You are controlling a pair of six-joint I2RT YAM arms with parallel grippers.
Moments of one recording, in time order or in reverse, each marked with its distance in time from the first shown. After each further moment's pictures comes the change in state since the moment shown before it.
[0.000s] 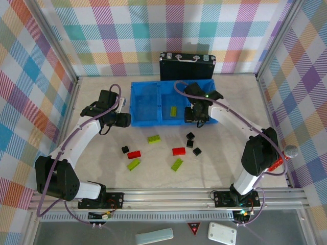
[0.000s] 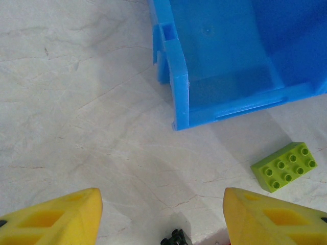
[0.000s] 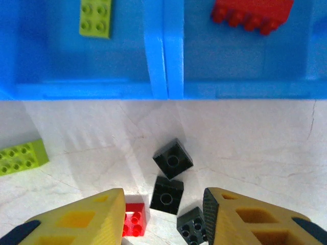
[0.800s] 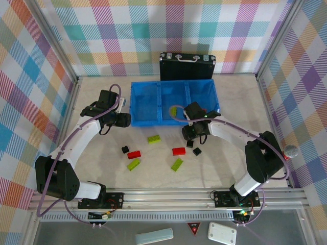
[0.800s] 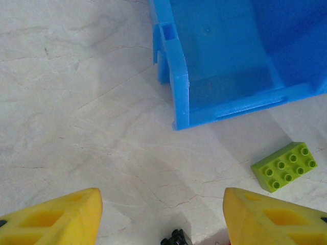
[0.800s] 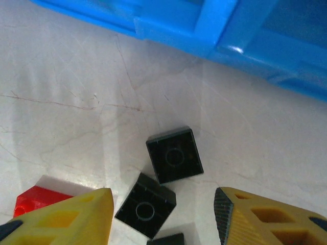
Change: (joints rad) left arm 0.000 0.000 0.000 0.000 0.000 0.000; right arm 0.032 -0.077 -0.395 0.366 -0.034 -0.311
